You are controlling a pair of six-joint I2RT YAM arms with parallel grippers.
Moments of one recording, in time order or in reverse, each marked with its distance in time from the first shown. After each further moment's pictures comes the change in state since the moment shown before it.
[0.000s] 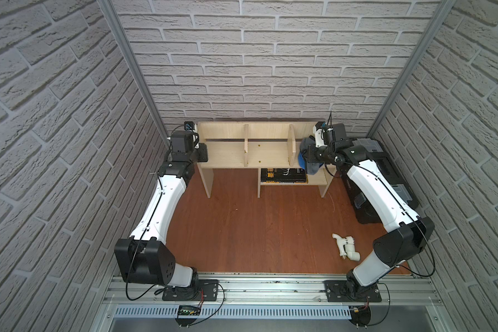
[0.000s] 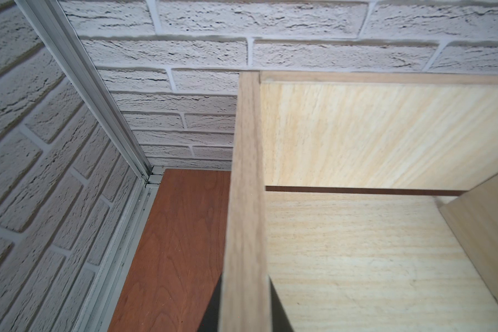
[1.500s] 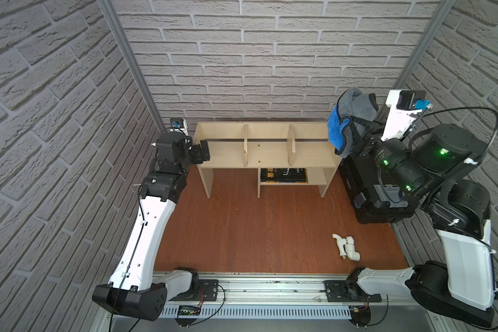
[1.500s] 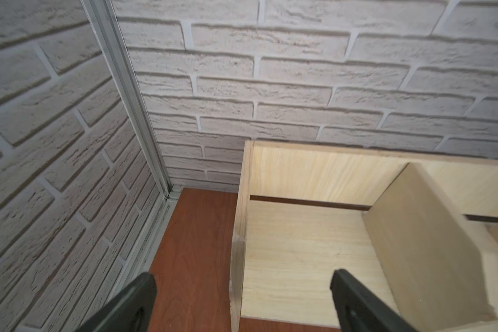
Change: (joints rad) left arm -0.069 -0.209 0.073 -0.195 -0.123 -0.055; right arm 0.373 -0.333 0.455 -0.101 0.399 -0.111
